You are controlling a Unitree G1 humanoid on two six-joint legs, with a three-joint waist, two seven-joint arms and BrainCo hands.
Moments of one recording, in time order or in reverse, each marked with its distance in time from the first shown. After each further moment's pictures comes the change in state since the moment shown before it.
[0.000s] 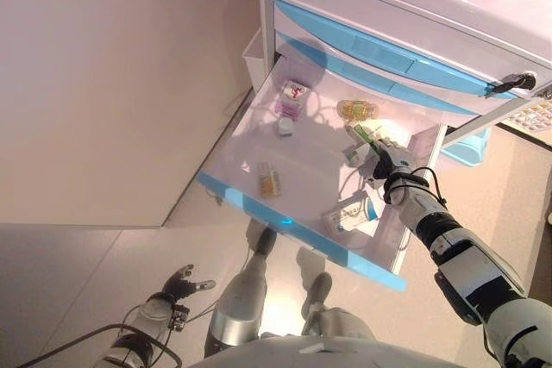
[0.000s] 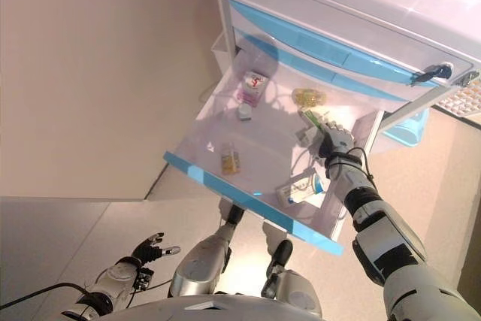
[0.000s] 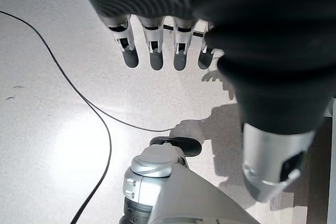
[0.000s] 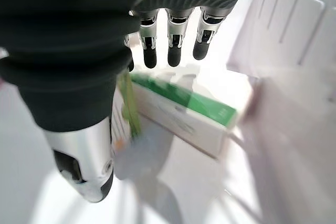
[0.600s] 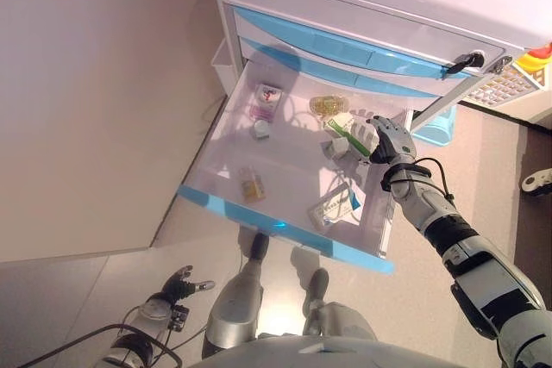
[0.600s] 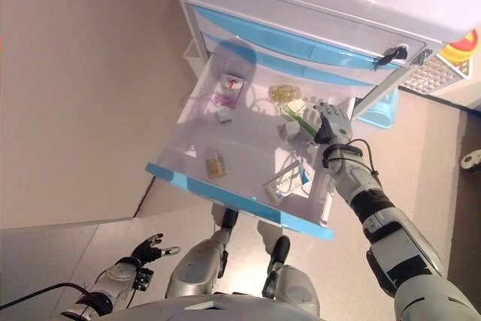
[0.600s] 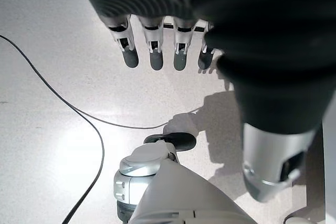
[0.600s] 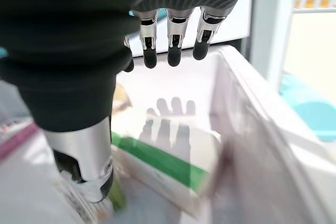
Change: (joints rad) left arm 0.001 -0.001 0.010 0.008 0.001 0.017 0.000; right arm 0.072 -0.065 -0.036 -0.209 -0.008 0.010 0.023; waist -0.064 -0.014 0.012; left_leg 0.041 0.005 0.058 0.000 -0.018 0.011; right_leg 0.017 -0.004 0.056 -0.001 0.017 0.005
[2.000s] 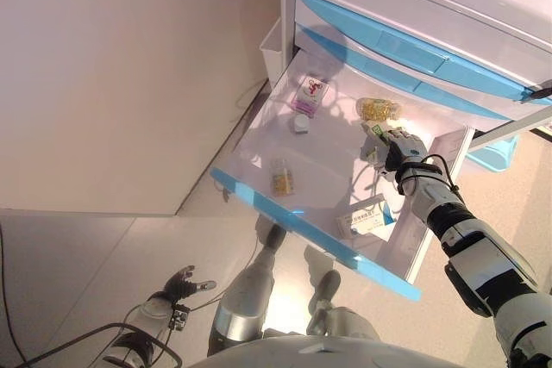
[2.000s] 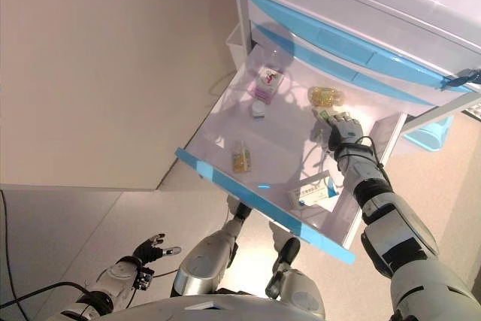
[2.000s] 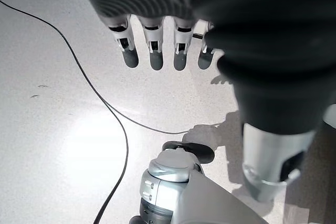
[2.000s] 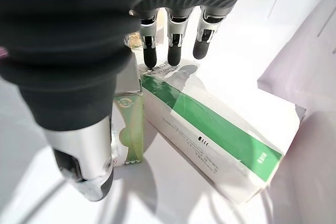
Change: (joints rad) left arm -0.001 0.001 -0.006 -0.017 -0.001 0.015 -0.018; right arm -0.129 0.008 0.064 0.273 -0.119 0.019 0.084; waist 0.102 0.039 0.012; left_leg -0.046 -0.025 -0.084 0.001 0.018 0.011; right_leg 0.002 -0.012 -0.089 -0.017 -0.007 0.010
